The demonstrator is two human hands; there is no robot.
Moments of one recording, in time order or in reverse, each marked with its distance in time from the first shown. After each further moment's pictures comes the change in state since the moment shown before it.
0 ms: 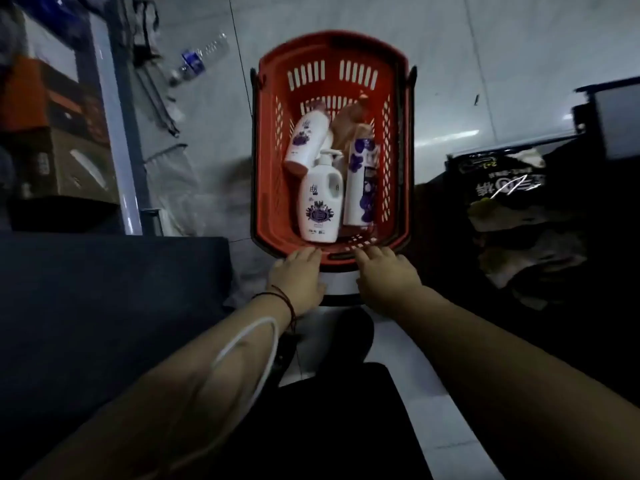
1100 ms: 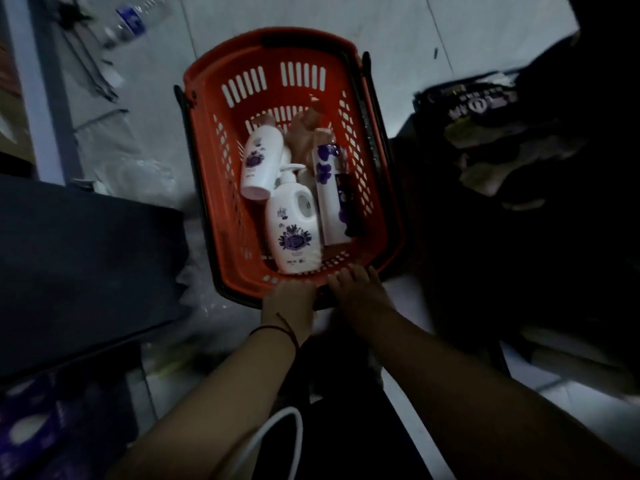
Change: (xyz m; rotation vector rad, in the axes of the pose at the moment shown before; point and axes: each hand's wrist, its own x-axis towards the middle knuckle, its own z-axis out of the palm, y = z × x) left_hand -0.048 0.021 0.197 0.166 0.094 -0.015; right_hand -0.060 -0.020 0.203 -0.156 0.189 0.022
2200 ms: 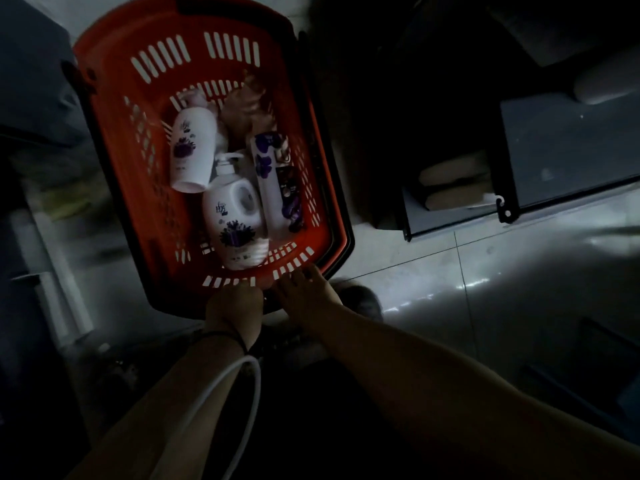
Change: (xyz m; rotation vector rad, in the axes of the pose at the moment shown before) left_hand -0.272 0.146 0.220 0.015 -0.178 -0.075; right_hand -0.306 -0.012 0.207 -0.204 -0.353 -0.313
